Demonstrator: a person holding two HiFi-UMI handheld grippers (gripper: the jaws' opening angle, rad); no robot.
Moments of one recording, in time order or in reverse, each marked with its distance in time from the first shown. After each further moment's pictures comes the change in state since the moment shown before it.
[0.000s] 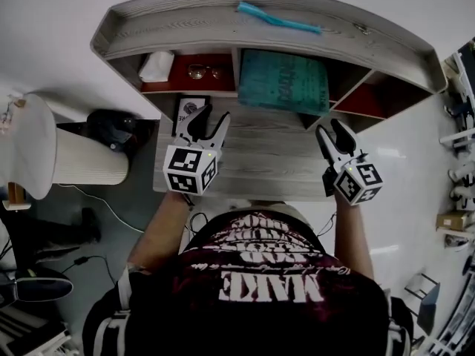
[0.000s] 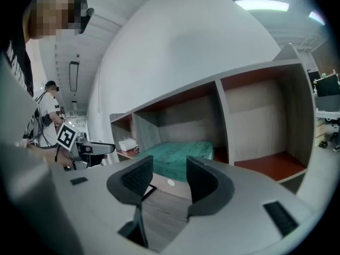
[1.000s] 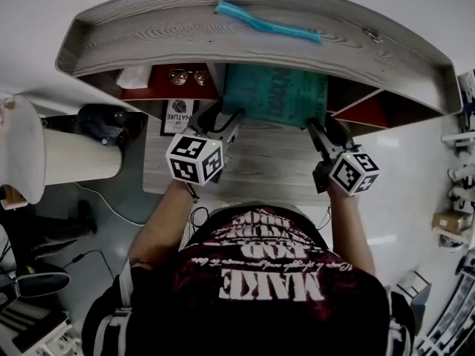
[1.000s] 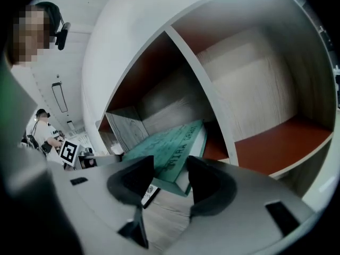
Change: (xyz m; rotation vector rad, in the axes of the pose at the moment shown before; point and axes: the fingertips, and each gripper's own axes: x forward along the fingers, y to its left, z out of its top) left arm 0.094 -0.018 -0.021 -0.208 0.068 -0.115; right arm 0.063 -0.051 -0.025 0.249 0.092 0.059
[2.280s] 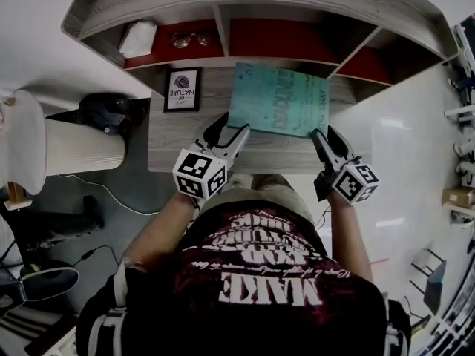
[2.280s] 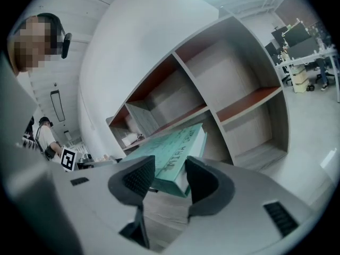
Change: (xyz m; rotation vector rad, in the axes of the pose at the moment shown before) left arm -0.092 -0.057 -0.097 0.065 0.037 -0.095; right arm -0.099 0.039 -0.112 0.105 -0.044 -0.046
